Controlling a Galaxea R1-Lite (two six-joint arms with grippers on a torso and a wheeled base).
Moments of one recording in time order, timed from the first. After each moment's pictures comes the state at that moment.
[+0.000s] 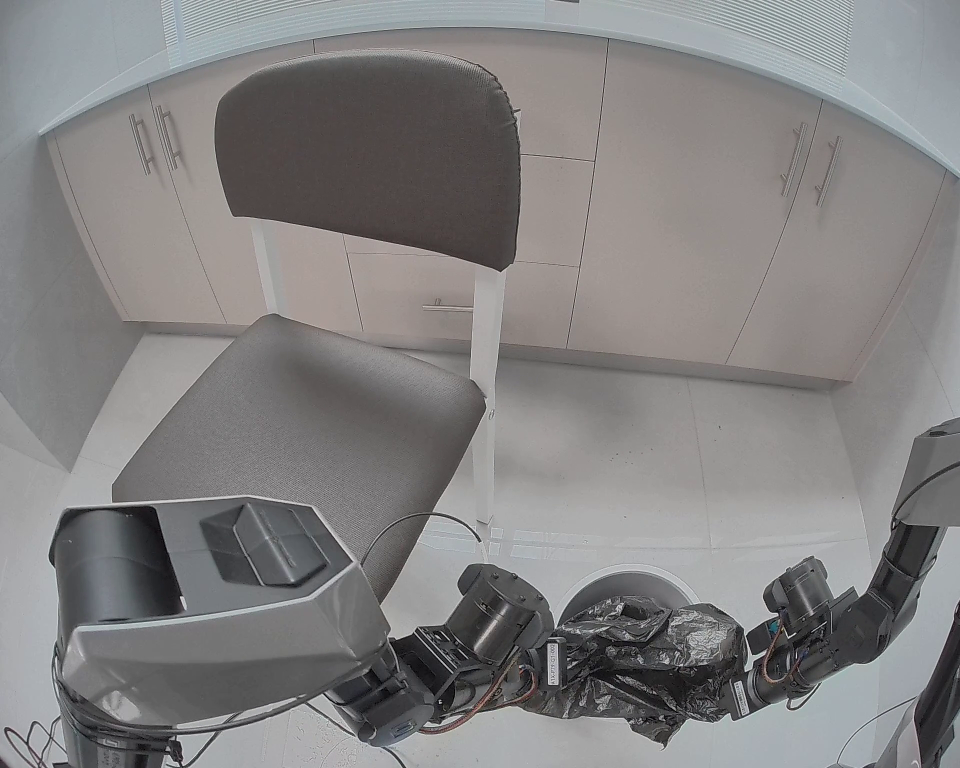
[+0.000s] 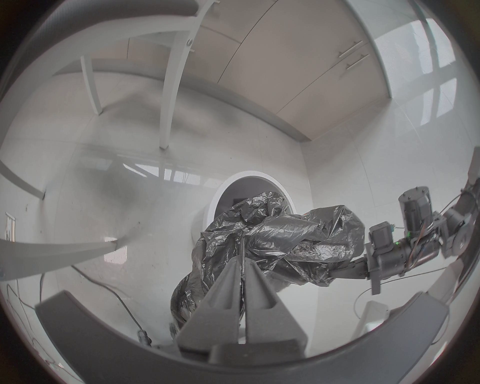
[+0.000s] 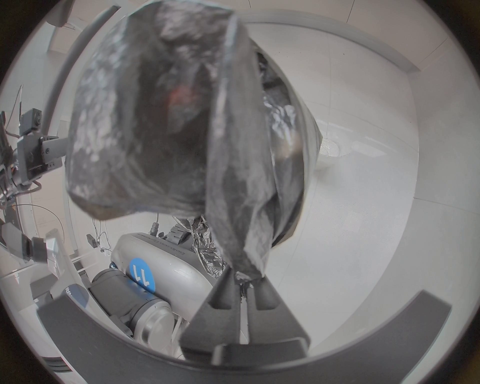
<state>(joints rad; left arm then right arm) -0.90 2.31 -0.85 -0.74 0.02 -0.69 0.26 2.07 -0.26 -0.51 0.12 0.10</state>
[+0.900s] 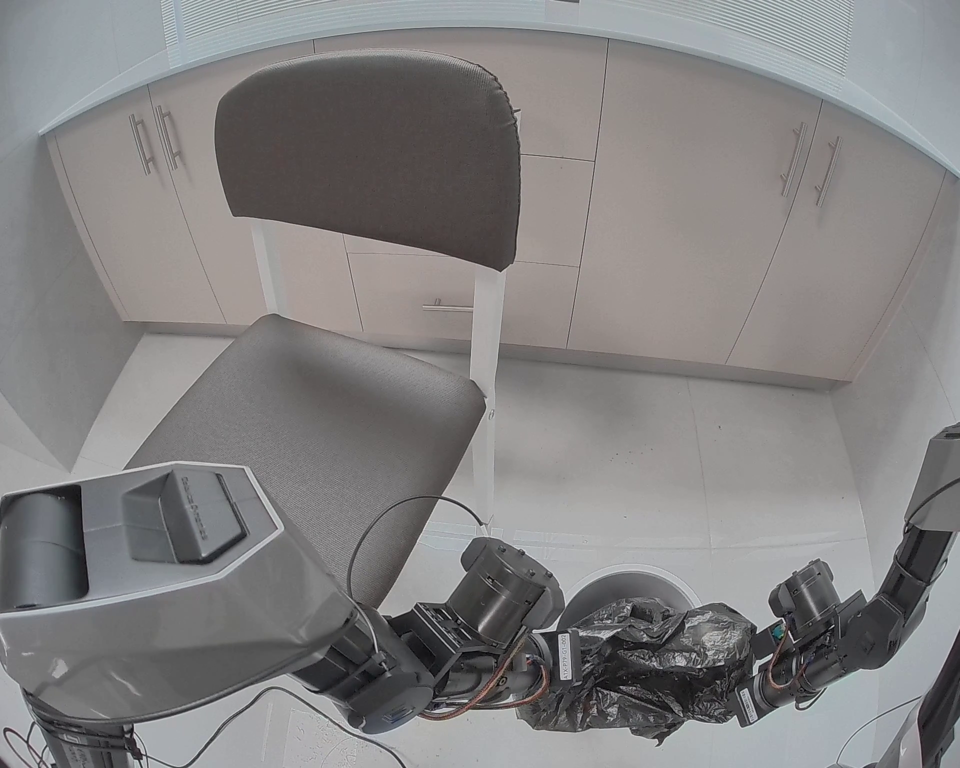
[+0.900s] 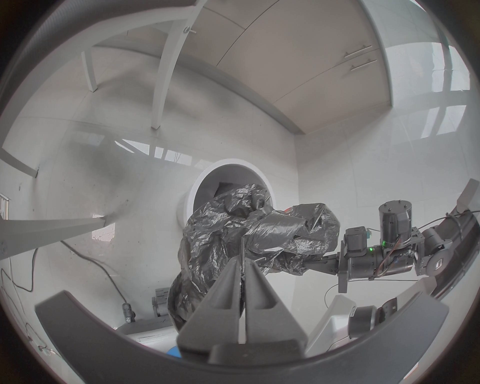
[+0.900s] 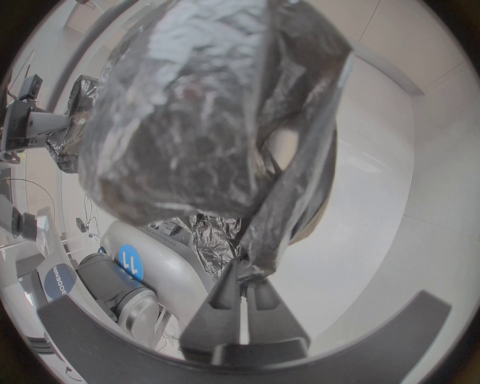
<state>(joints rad) -0.90 2.21 -0.90 -0.54 -0.11 -0.80 0.28 2.01 -0.22 -0.51 0.06 0.01</state>
